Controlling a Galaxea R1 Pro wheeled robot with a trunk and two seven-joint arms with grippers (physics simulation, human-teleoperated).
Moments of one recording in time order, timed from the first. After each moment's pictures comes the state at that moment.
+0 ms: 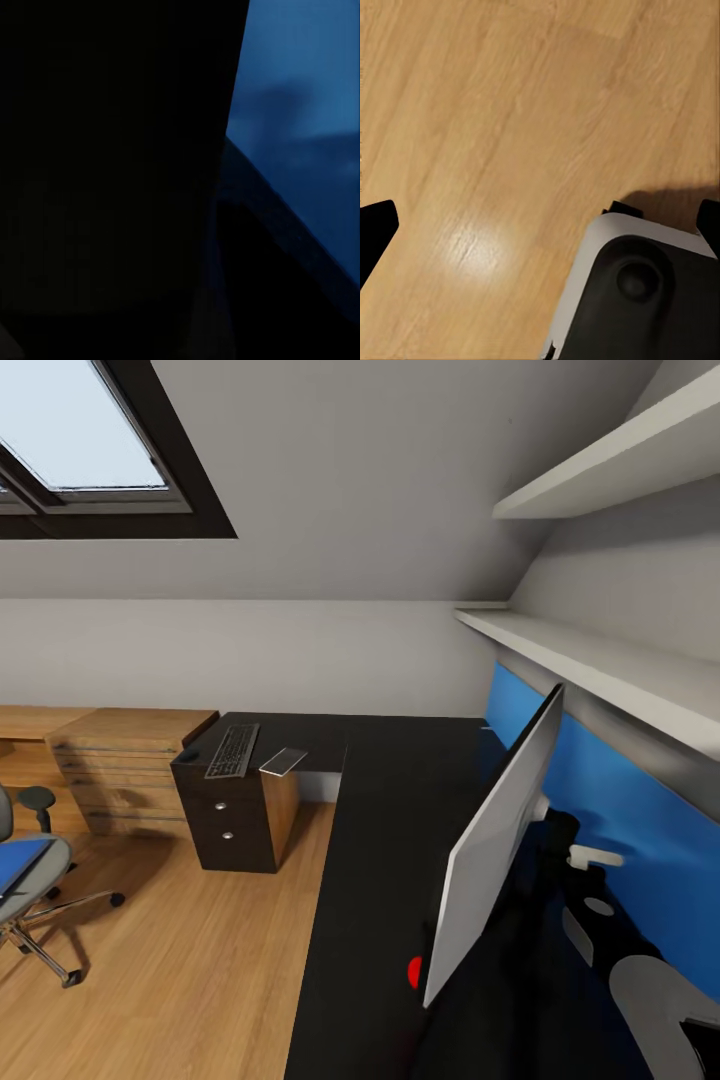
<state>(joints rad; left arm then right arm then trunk) 0.02 0.06 -0.45 -0.15 0.71 -0.46 0.24 -0.78 -0.21 -0.22 -0.33 0.01 -0.25 -0.10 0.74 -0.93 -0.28</state>
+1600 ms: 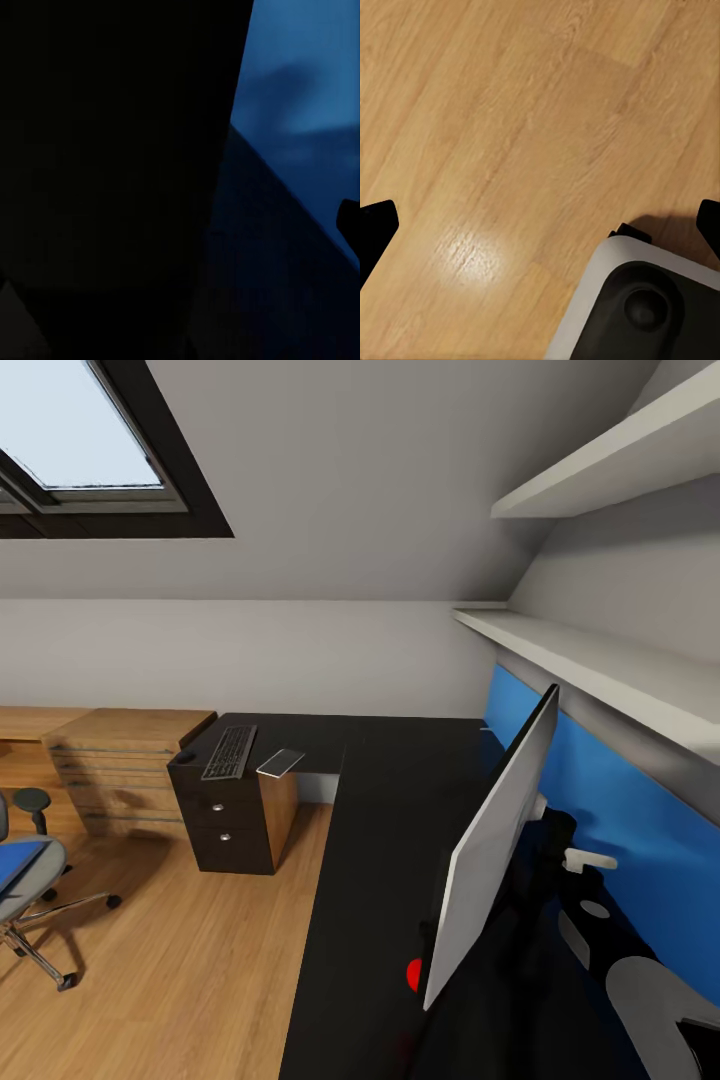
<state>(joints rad) 0.02 0.08 -0.43 -0.15 0.78 -0.51 0.23 -0.78 -0.21 -0.22 -0.31 0.01 -0.25 -0.09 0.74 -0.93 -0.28</state>
